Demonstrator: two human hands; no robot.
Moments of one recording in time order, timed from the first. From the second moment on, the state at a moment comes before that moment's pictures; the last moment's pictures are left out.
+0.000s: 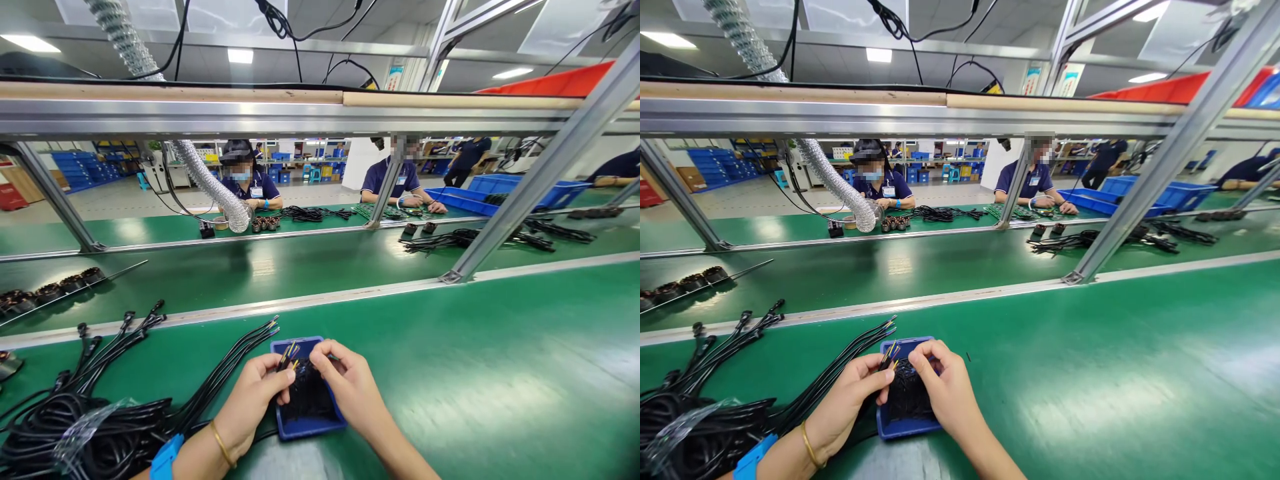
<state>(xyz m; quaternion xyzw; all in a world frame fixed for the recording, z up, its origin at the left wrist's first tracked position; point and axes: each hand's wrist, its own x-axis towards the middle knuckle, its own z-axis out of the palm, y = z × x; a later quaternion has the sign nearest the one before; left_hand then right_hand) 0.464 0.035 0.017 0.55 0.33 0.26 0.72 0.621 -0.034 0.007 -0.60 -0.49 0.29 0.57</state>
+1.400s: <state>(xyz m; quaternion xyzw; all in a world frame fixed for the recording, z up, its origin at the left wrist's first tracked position) 0.464 0.036 0.015 0.55 0.34 0.25 0.72 0.627 -0.033 0.010 -0.58 -0.59 0.13 0.54</state>
